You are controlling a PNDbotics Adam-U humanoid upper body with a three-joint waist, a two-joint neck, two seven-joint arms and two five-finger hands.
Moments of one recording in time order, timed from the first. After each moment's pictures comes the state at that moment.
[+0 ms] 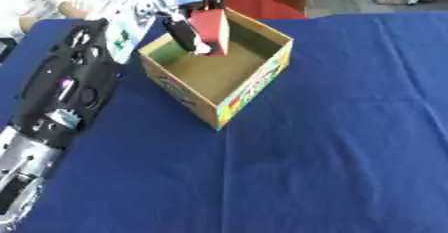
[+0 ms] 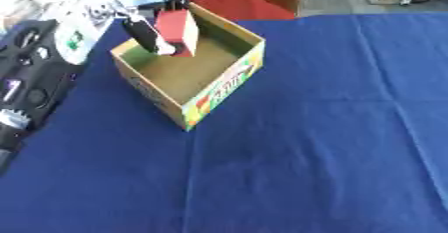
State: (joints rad) left arm -1.15 0.32 -0.27 -1.01 -0.90 -0.19 -0.56; right arm -0.44 -0.42 -0.12 -1.98 0.21 -0.19 -0.38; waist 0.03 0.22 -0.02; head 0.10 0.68
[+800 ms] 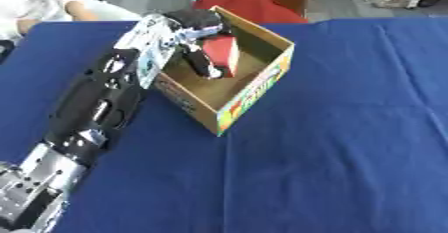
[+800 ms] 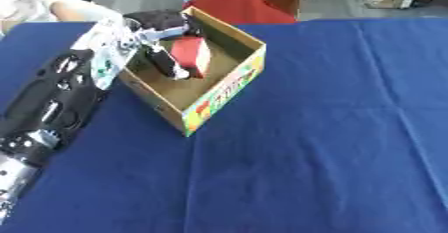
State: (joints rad) left arm -1.14 0.25 -0.26 -0.93 -1.05 -0.24 -0.50; right arm -0.45 -0.41 -0.12 -1.98 0.20 -0.19 -0.37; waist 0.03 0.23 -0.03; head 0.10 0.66
